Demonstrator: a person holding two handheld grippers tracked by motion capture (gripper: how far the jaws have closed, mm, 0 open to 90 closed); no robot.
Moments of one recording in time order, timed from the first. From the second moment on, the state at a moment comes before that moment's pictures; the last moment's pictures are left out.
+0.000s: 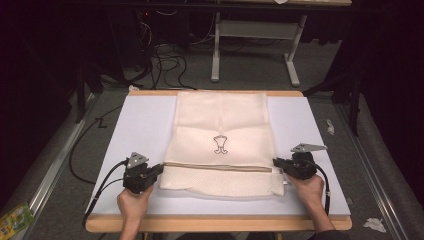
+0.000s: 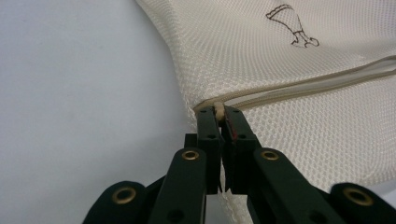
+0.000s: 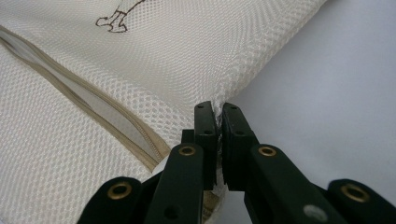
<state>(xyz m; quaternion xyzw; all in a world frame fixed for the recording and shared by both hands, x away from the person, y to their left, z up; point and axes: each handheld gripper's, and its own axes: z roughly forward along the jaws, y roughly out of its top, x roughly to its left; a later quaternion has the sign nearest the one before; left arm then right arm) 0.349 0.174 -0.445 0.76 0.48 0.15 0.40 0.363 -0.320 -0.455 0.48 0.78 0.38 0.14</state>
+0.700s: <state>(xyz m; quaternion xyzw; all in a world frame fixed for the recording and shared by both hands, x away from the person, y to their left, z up) 0.349 0.163 -0.452 0.78 0.48 0.14 0.38 0.362 -0.319 -0.465 0.49 0.78 0.36 0.14</state>
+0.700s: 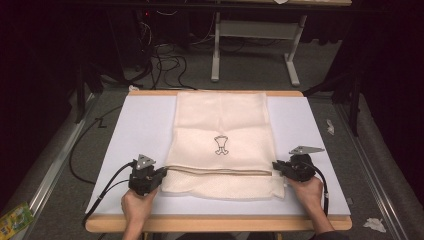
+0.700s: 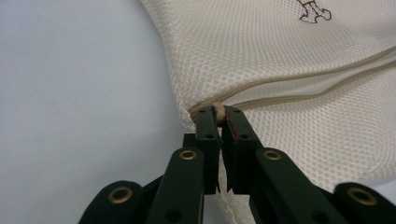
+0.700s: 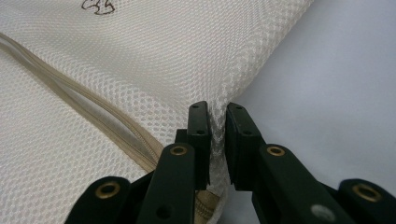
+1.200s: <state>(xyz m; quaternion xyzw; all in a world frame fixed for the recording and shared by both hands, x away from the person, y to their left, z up) 0.343 0.150 -0.429 0.78 0.43 0.18 0.42 0.348 -0.325 -0.441 0.48 0.78 0.36 0.19</state>
